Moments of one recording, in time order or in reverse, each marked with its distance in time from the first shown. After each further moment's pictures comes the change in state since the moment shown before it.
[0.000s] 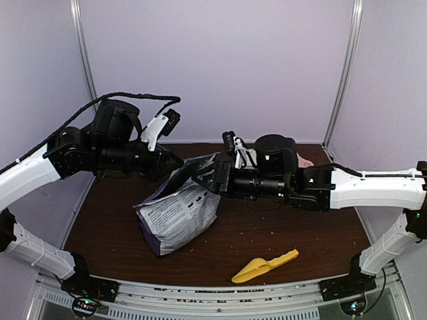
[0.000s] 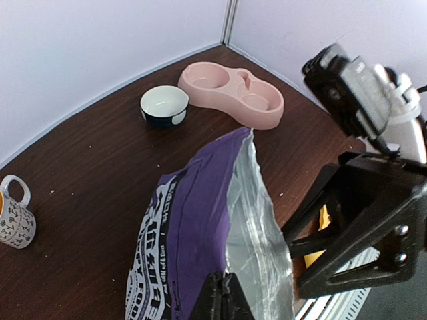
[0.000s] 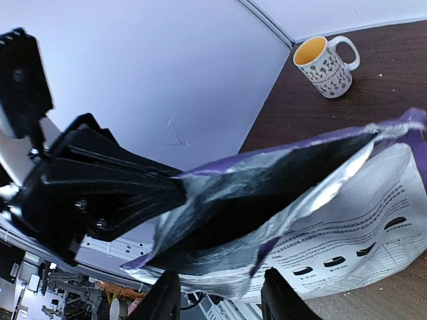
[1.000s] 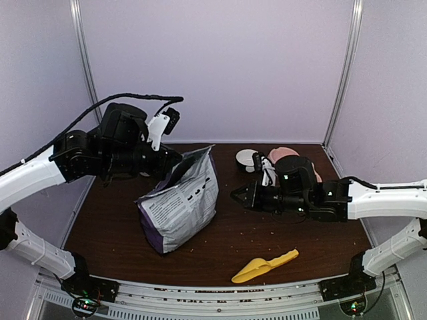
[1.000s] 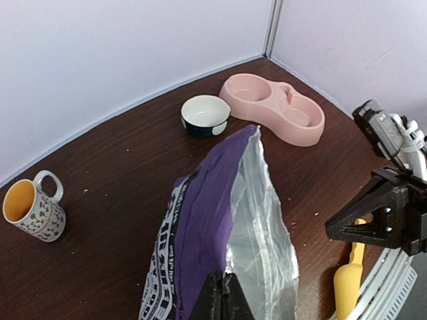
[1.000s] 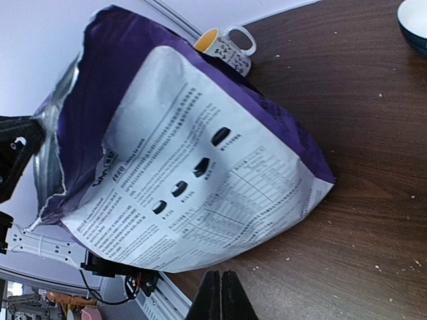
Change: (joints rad) left arm -0.051 0.027 -0.021 0.054 -0.230 -0.034; right arm -0.062 -0.146 -0.258 -0.074 0.105 0.001
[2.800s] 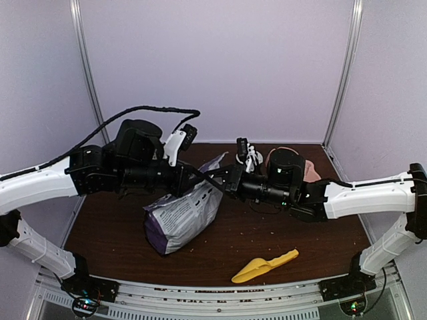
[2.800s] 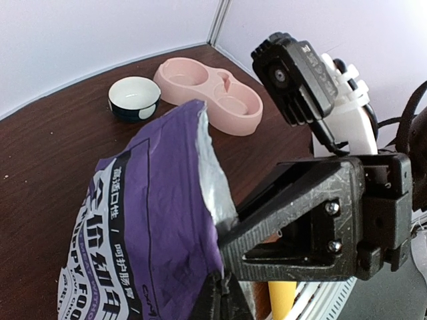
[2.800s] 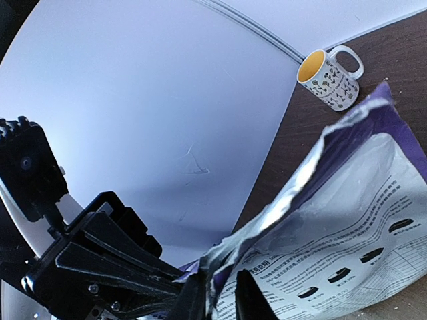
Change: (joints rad) left arm -0.076 0.035 -0.098 0.169 0.175 -0.173; right arm -0.012 0.156 0.025 0.462 -0.154 0.142
